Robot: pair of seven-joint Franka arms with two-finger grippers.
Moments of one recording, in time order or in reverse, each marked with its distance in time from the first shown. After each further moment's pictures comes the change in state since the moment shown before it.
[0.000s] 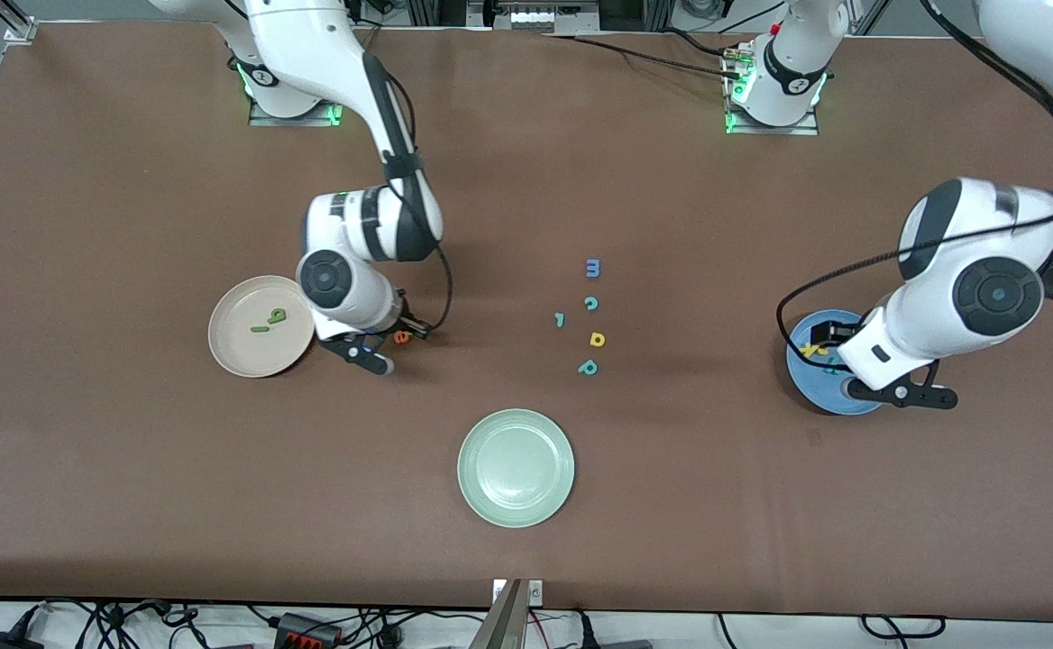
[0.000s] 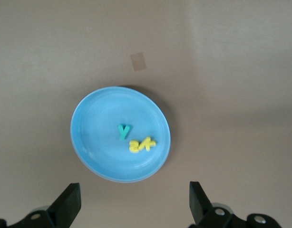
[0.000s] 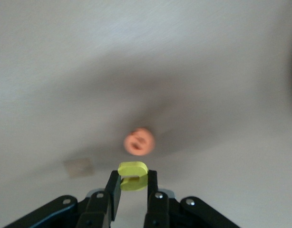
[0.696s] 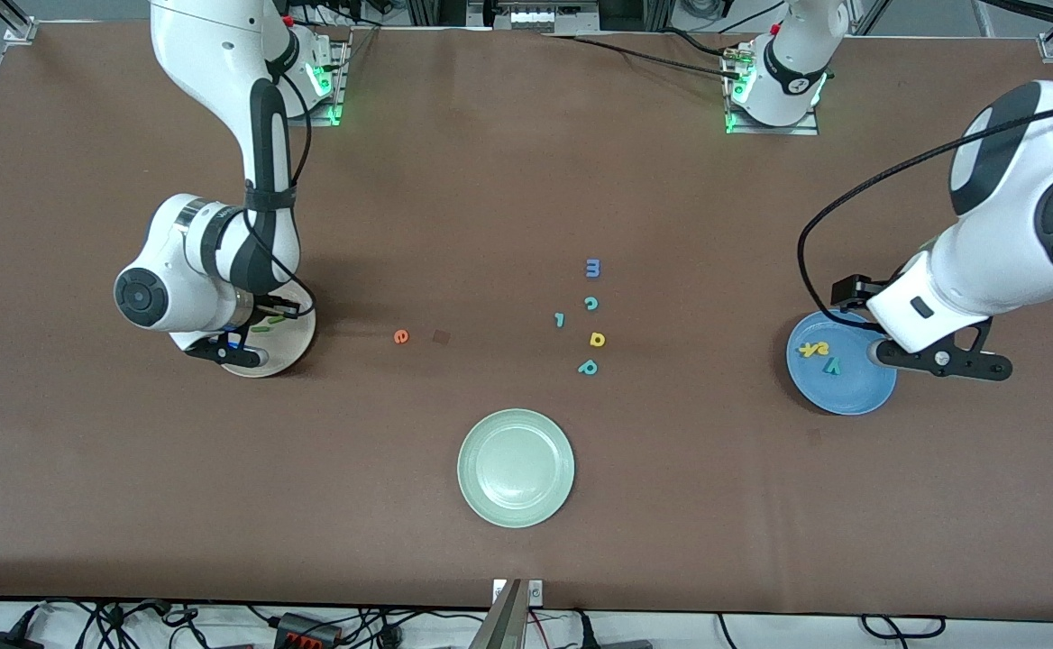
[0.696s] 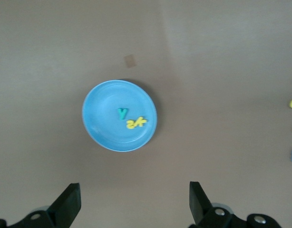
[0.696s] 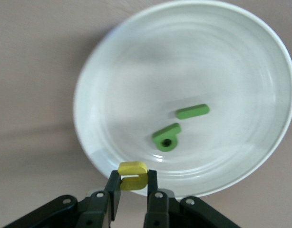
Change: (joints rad) left arm -0.002 -0.019 -0.080 0.246 -0.055 -0.257 0.054; right arm -0.061 -0.014 -0.241 -0.190 0.000 -0.124 -0.578
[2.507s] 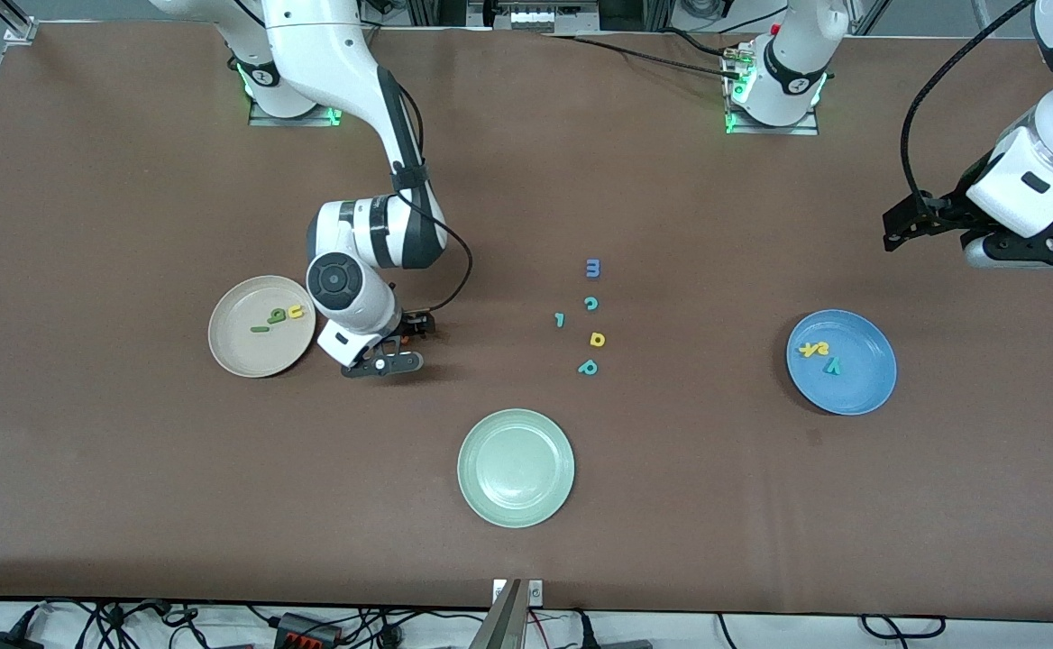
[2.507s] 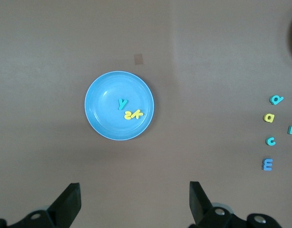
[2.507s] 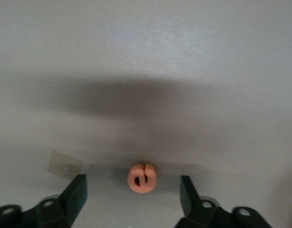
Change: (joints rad) left arm -0.302 -0.438 0.541 -0.417 -0.284 0.221 0.047; right arm 0.097 0.105 0.266 0.203 0.001 0.285 0.064
